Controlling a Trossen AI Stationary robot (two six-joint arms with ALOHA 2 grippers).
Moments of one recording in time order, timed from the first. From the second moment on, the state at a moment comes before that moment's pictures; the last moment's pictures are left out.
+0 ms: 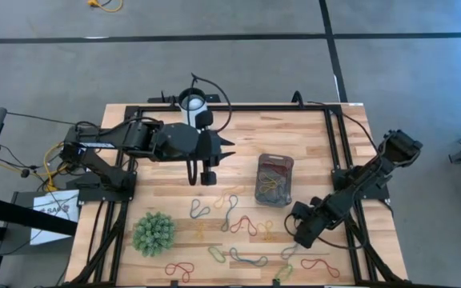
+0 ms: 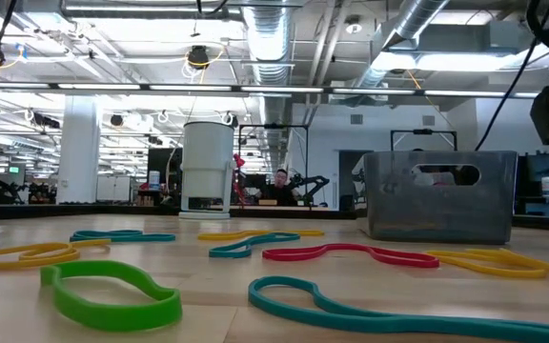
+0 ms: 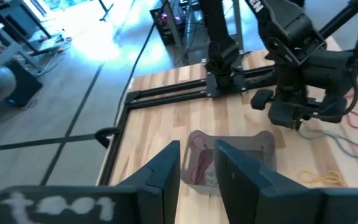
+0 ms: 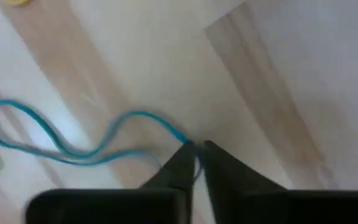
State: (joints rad) left arm -0.16 1.56 1.86 -0.75 -0.37 0.16; right arm 0.74 1.49 0.67 -0.52 0.01 1.25
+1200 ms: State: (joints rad) left arm -0.16 1.56 1.86 -0.76 -0.62 0.13; right arm 0.37 1.52 1.15 -1.04 0.47 0.60
